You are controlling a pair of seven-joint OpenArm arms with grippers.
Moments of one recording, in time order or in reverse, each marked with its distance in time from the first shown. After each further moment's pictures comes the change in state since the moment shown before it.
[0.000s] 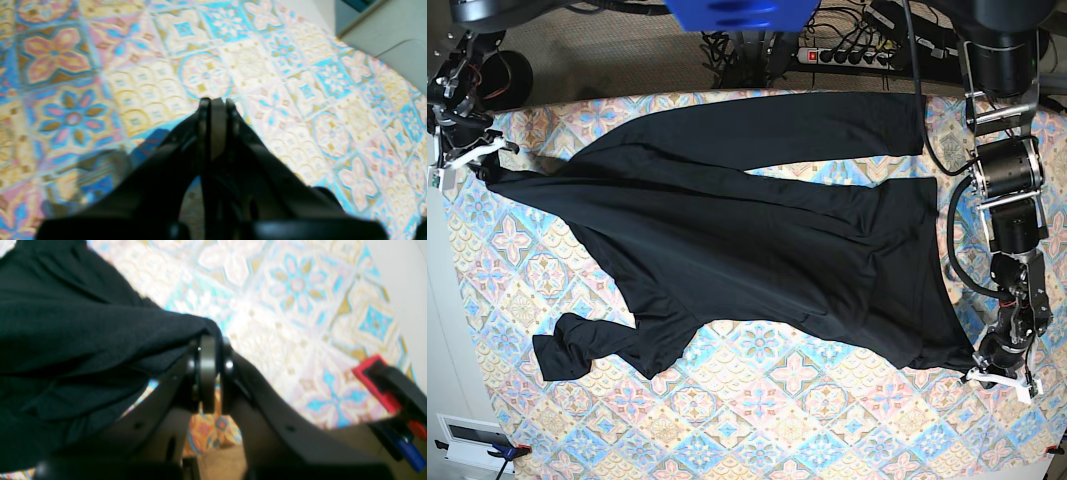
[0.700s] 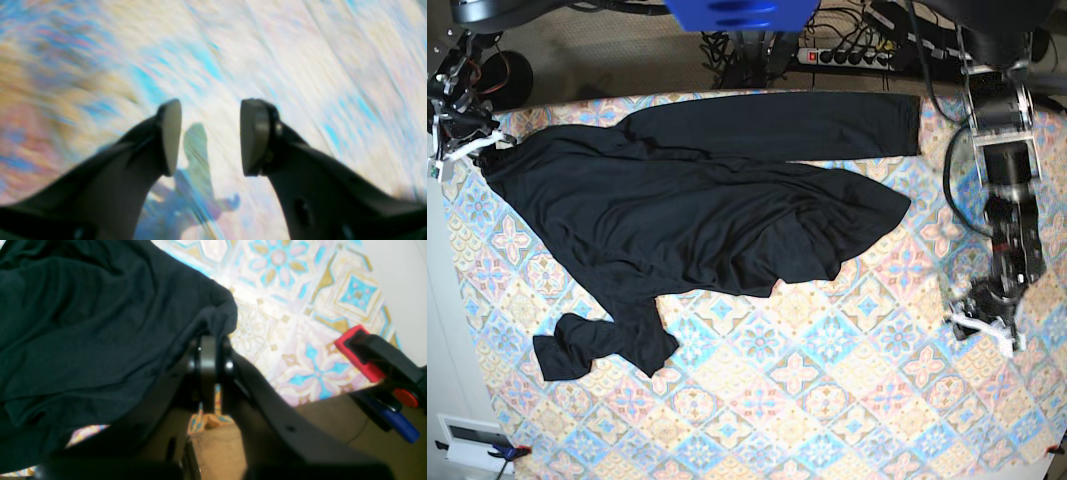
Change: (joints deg) left arm 24.8 -0.5 0.2 31.3 -6.2 0.5 14.1; right arm -0.7 -0.1 0.1 -0.3 -2.0 -1.0 -2.3
